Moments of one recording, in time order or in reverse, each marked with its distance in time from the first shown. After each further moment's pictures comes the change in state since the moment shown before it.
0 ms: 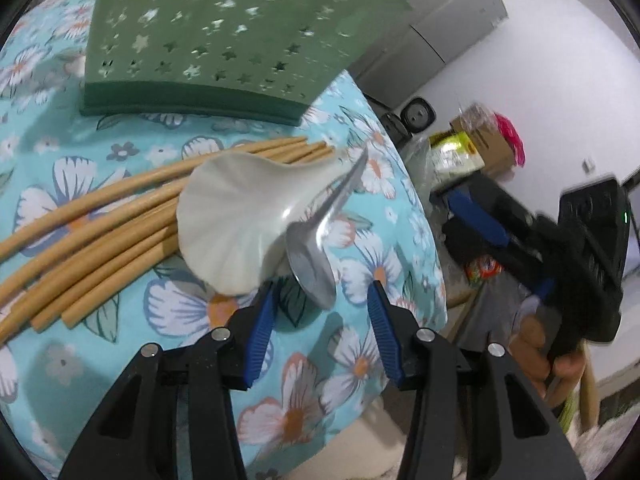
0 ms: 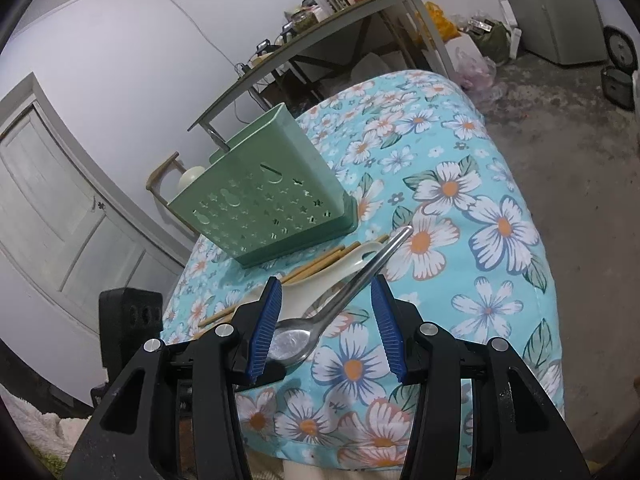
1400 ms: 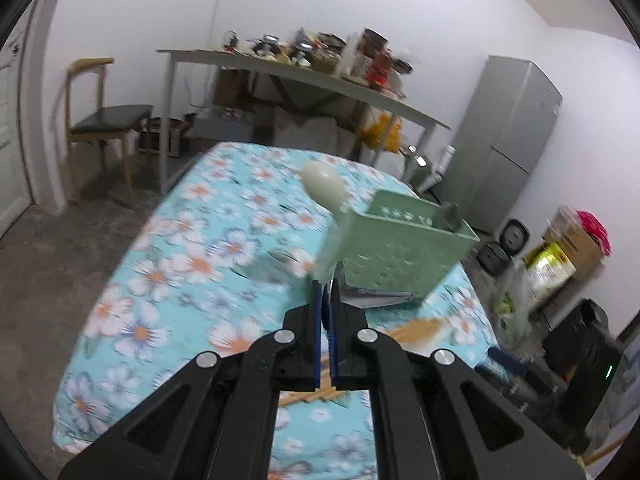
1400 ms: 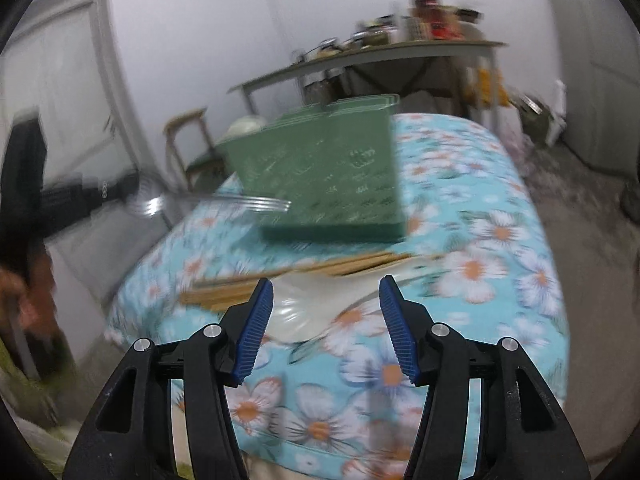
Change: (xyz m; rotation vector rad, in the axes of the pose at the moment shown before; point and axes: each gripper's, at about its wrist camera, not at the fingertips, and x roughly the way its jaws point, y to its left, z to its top) left arm -0.192 0.005 0.010 0.007 -0.528 0.452; right arm 0.028 0.078 -0.041 -0.428 -0.032 -0.081
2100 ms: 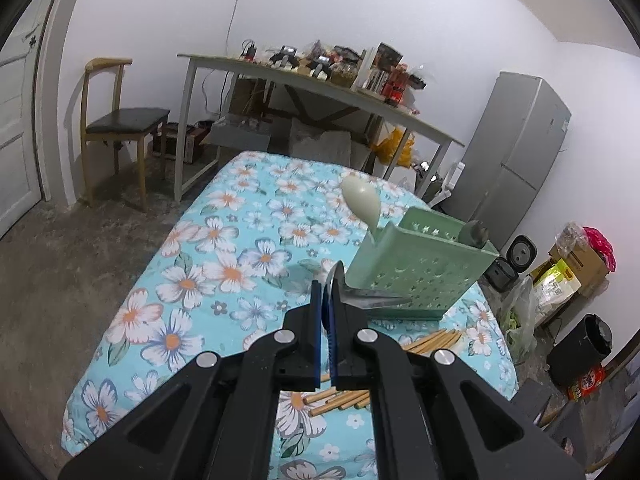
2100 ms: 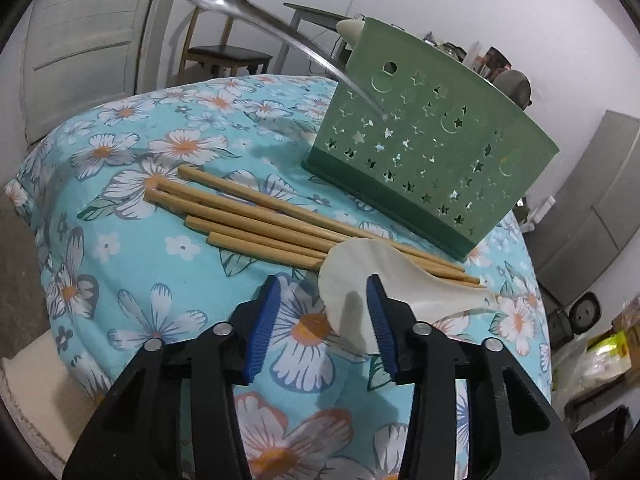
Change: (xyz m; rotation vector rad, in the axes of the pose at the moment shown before) left arm -0.013 0.026 -0.001 -0.020 -0.054 0.010; right arm 0.087 0.094 -0.042 -0.478 0.102 -0.313
